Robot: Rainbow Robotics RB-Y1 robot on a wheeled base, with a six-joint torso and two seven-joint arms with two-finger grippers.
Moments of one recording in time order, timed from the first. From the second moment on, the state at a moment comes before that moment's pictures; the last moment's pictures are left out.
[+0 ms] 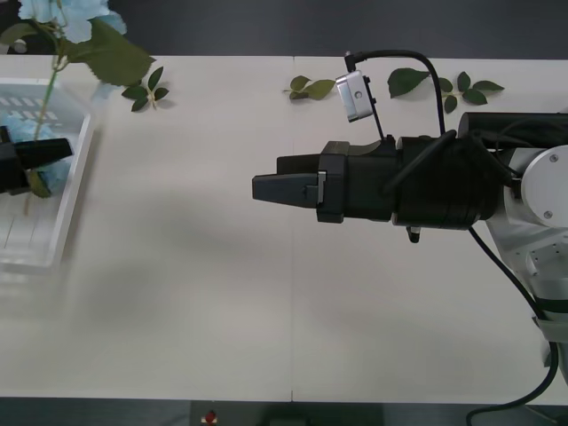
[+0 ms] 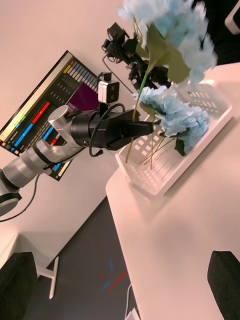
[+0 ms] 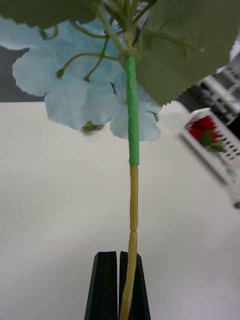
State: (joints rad) right arm -0.31 -0.39 0.15 -2.01 -1.60 1.11 1.84; left arm -0.20 1.02 0.02 -1.33 2.28 1.07 -2.67
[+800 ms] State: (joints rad) right arm -0.21 -0.89 -0.08 -2.01 -2.15 1.11 1.95; left arm -0.09 1.15 0.29 -1.02 2.00 1.09 -2.67
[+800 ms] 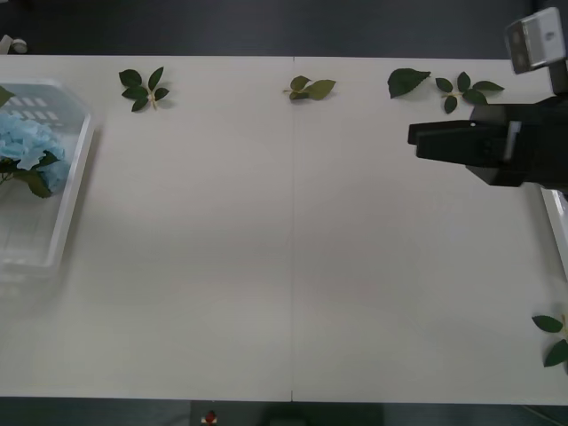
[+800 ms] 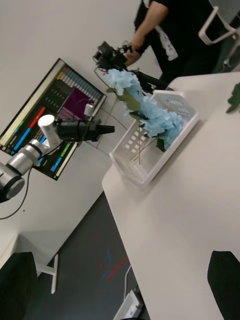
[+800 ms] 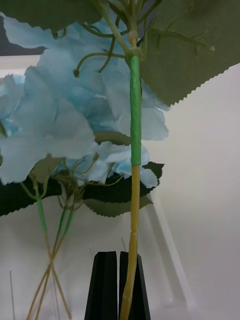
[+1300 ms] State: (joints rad) right arm 0.12 -1.21 -0.14 -1.89 -2.66 1.28 2.70; left arm -0.05 1.05 0.27 -1.04 1.89 0.92 -2.67
